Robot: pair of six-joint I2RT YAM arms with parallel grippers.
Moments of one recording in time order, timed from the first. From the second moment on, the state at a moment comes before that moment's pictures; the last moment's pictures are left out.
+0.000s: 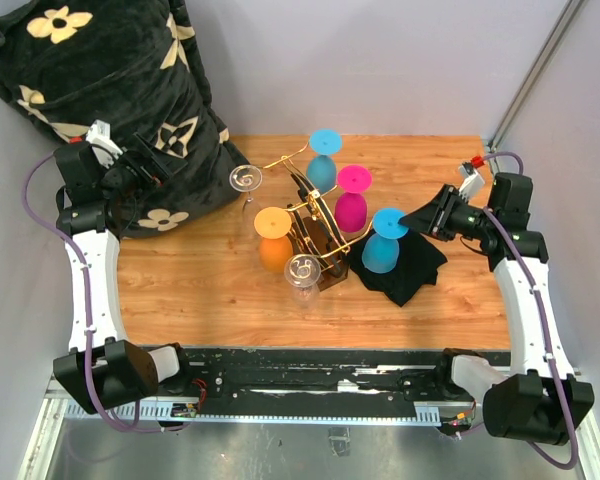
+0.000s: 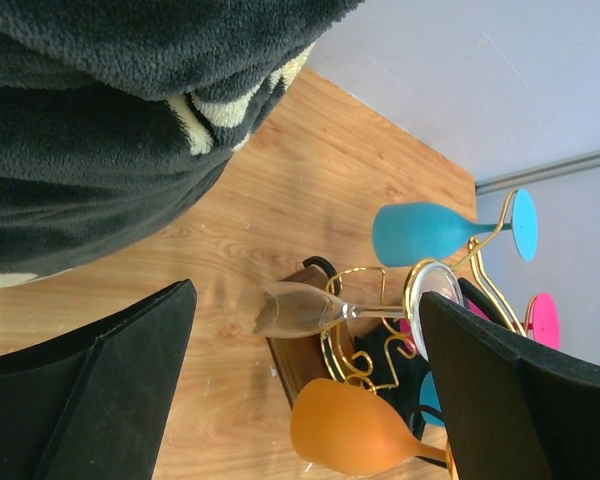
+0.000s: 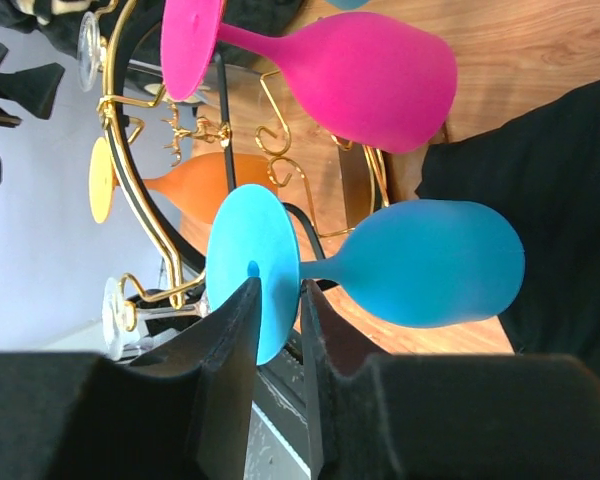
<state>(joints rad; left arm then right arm) 0.32 1.19 1.27 -0.47 0.56 -0.57 -0.11 1.06 1.04 -0.59 -0.88 0.47</state>
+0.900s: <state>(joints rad) 0.32 1.17 1.27 -0.48 0.58 -0.58 -0.09 1.07 1.05 -0.49 -0.98 0.59</state>
